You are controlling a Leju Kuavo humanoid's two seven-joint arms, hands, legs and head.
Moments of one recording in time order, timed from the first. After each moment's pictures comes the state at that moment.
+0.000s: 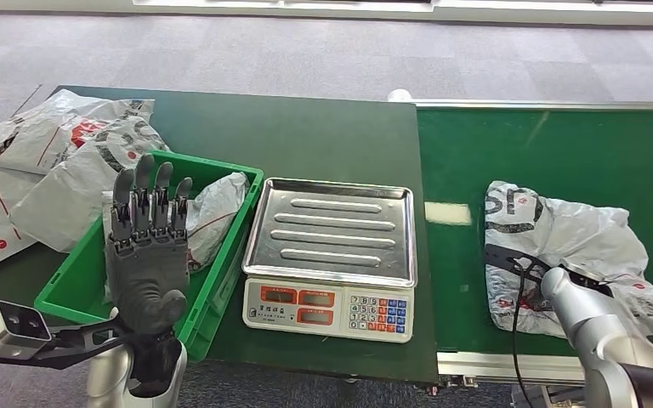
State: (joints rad) left arm -0.07 -0.25 -0.14 -1.70 0.26 -0.56 -0.66; right arm -0.71 -0.34 -0.05 -0.29 1.41 0.32 0.08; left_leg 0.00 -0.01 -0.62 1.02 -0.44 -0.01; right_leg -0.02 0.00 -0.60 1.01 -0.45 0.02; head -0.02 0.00
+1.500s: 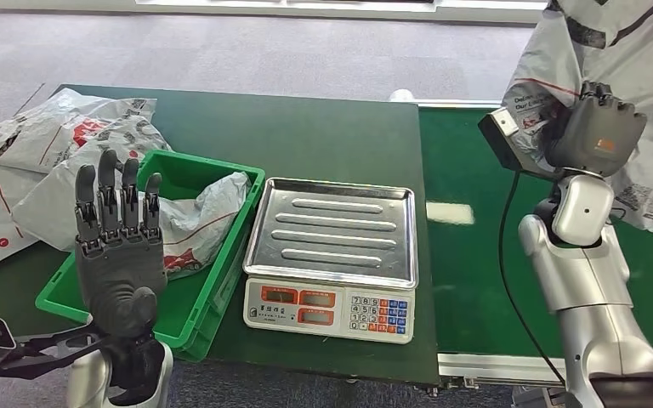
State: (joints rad) left arm -0.05 -0.25 -0.11 -1.79 0.31 -0.53 -0.61; right arm -0.65 -0.28 0.13 -1.08 1.57 -0.53 0.24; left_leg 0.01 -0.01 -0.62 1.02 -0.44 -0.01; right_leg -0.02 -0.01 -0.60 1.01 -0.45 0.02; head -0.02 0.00
